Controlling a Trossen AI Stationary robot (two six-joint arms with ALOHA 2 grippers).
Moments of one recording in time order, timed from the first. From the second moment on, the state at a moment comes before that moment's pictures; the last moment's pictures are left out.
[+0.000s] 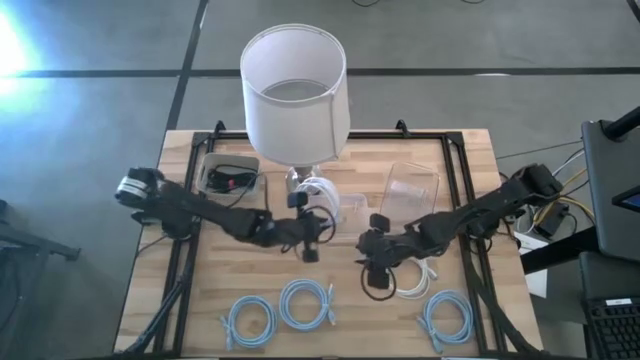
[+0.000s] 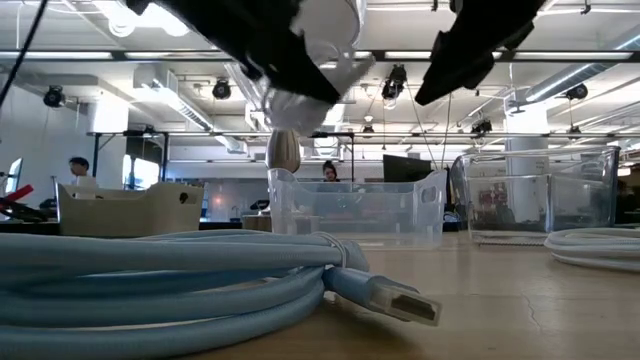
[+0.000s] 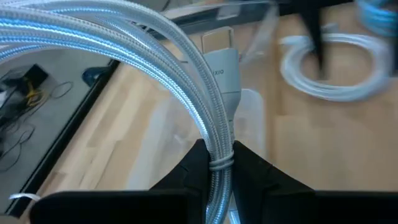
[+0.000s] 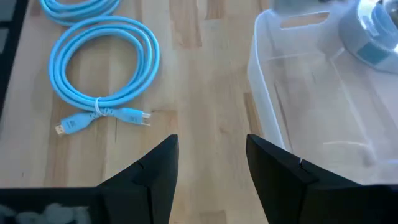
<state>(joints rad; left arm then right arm) -0.23 1.57 0.99 0.07 -0.54 0.03 0.38 1.49 1.03 -0.43 0.27 0.44</state>
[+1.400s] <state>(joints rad) -0.10 1.82 1.05 0.17 -0.50 0.08 0.43 1.46 0.93 -0.36 0.25 0.60</state>
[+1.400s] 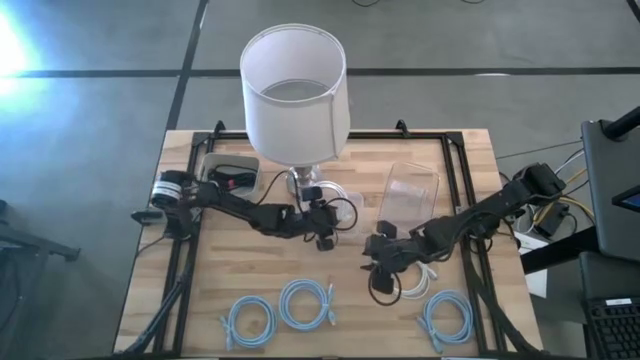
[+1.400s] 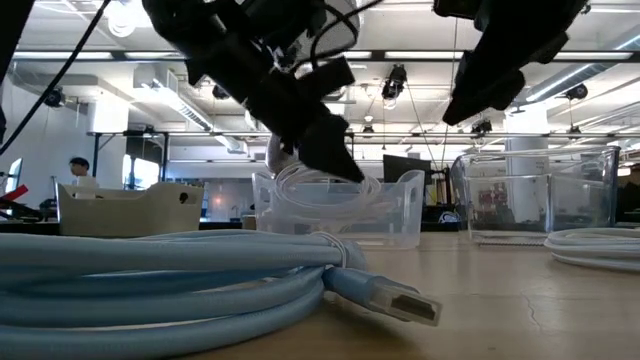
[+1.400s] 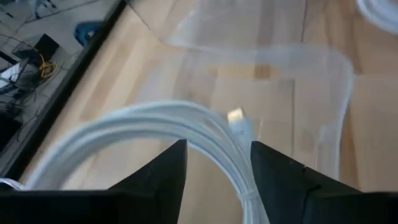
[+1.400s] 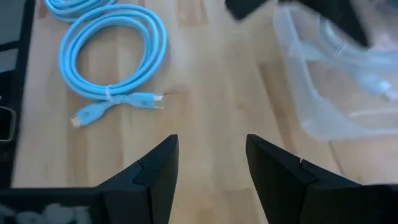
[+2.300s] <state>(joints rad) -0.20 1.61 1.04 0.12 -0.41 0.14 0.63 1.70 0.93 -0.59 0.15 1.23</state>
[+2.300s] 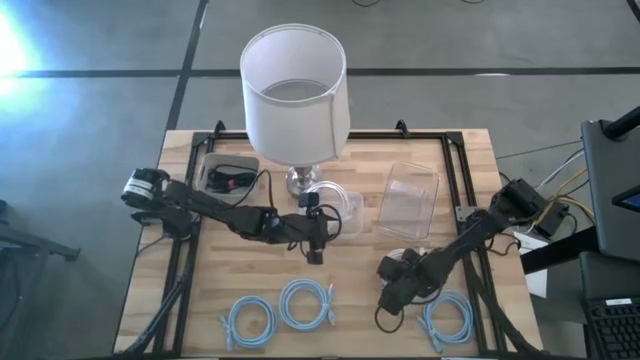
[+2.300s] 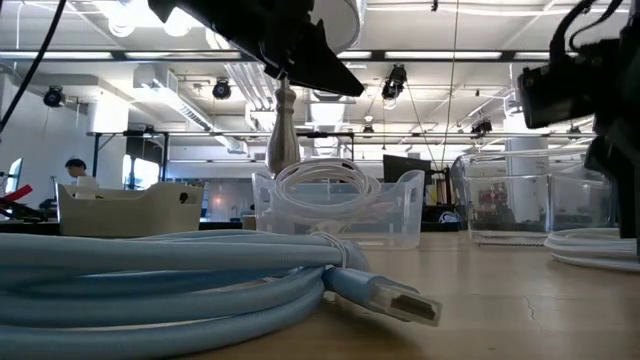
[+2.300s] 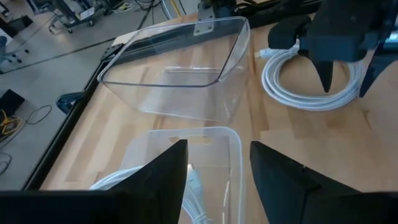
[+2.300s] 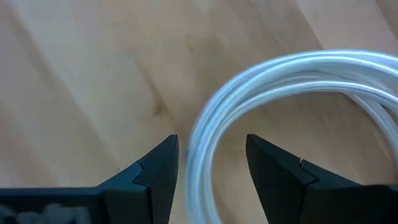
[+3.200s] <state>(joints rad) -0.25 1.33 1.04 -0.23 -0.42 0.04 0.63 1.74 0.94 -0.53 0.07 1.25</state>
